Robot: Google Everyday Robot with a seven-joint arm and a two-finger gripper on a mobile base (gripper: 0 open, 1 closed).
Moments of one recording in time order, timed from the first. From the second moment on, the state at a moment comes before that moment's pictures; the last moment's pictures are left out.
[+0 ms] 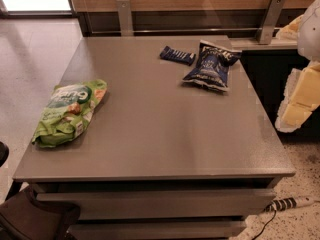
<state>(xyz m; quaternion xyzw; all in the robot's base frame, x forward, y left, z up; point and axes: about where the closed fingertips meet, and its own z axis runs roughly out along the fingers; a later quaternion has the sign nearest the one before) 0.438 -0.214 0.986 -0.60 0.78 -0.05 0.17</state>
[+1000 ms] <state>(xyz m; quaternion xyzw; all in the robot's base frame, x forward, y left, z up) 0.515 -0.240 0.989 -0.52 0.83 -0.01 0.21</state>
